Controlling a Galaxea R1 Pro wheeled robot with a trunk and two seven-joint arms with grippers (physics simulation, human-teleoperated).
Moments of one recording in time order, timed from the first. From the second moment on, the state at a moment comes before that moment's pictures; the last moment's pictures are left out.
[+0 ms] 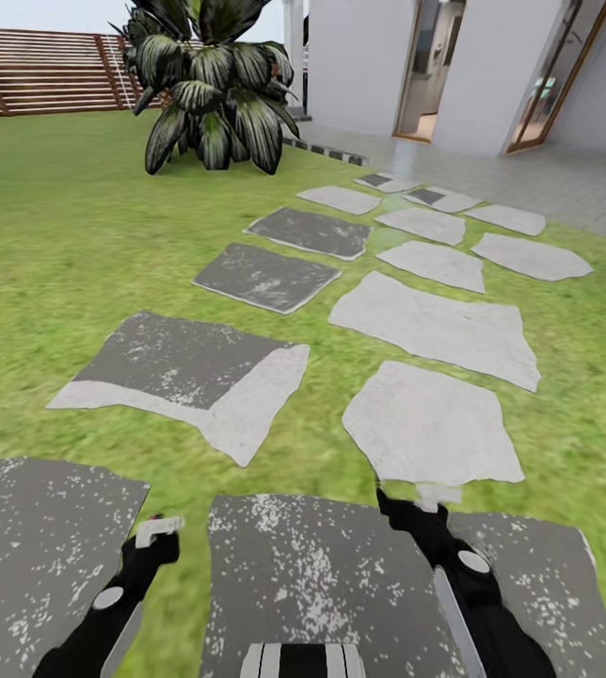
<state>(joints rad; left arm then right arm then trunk) -0.39 0.08 0.06 -0.71 0.07 -0.12 0.00 -0.26 0.05 -0.01 -1.30 -0.12 0.31 0.01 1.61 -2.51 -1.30</state>
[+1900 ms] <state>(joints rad) -0.17 0.04 0.07 -0.97 0.09 0.23 0.15 -0.06 0.04 0.05 -1.25 -0.11 0.12 0.02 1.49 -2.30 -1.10</state>
